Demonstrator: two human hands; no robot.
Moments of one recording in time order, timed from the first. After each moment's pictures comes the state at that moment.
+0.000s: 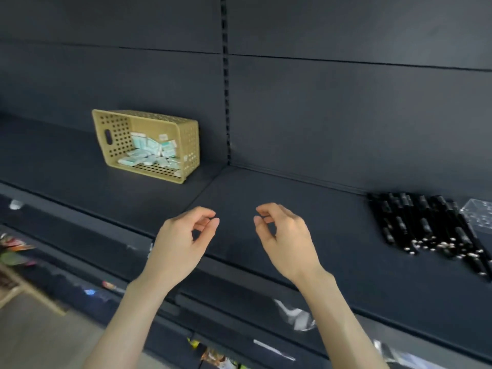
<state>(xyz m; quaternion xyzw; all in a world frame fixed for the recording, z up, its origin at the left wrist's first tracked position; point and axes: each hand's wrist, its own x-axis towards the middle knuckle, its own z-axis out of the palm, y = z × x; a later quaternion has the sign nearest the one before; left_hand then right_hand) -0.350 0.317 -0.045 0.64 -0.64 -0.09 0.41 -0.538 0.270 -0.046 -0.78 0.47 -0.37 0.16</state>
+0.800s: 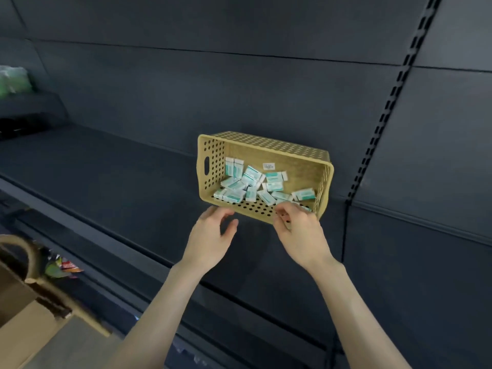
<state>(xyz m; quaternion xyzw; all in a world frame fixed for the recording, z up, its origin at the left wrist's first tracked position) -0.040 0.170 -0.086 0.68 -0.62 -0.09 0.38 -0.224 0.125 -0.060 -0.79 0.49 -0.32 0.18</state>
